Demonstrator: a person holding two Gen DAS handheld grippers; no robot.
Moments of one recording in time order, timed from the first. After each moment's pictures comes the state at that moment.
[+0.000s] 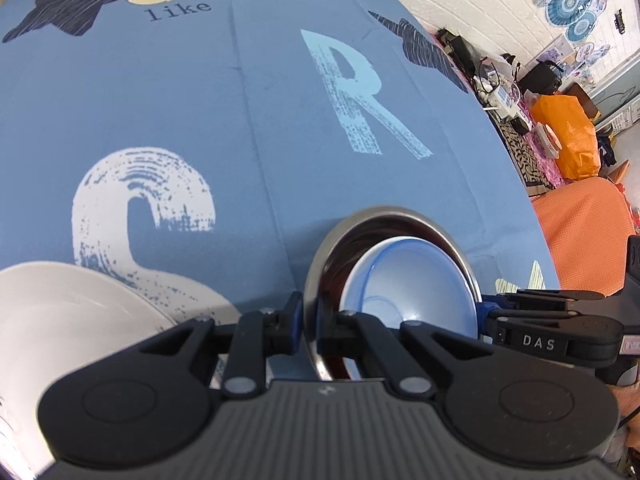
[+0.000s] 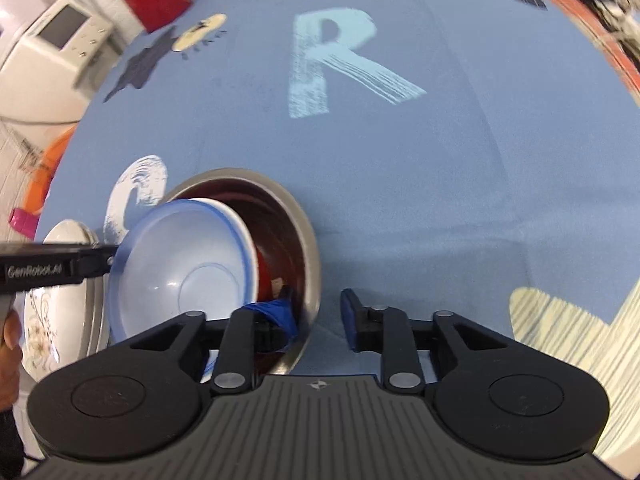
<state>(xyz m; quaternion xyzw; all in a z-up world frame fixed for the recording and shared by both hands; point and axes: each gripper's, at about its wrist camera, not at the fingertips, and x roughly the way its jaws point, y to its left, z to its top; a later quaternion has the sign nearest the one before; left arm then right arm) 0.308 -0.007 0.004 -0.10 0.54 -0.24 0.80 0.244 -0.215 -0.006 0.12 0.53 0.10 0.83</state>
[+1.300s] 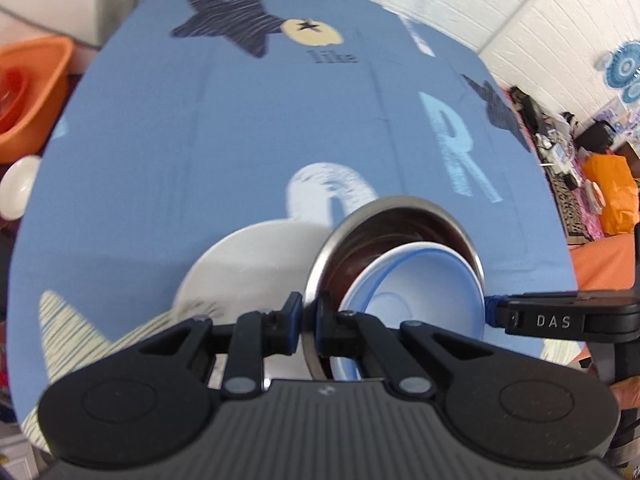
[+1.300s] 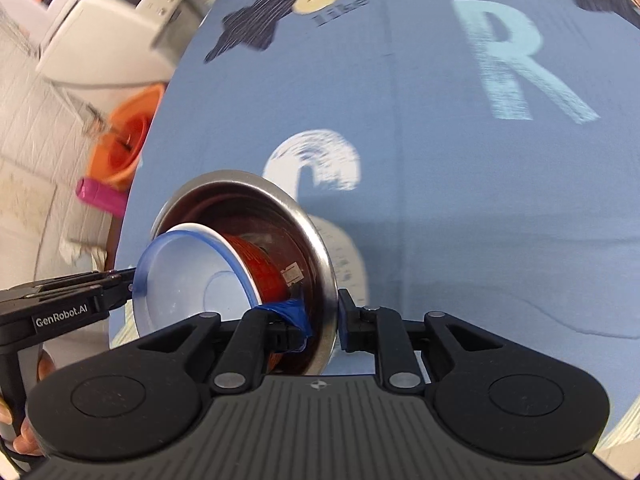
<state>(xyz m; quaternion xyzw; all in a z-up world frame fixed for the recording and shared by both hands) 0.256 0.137 0.065 -0.13 0.53 -0.12 0.83 0.268 -0.074 0.049 0.13 0.58 0.17 0.78</state>
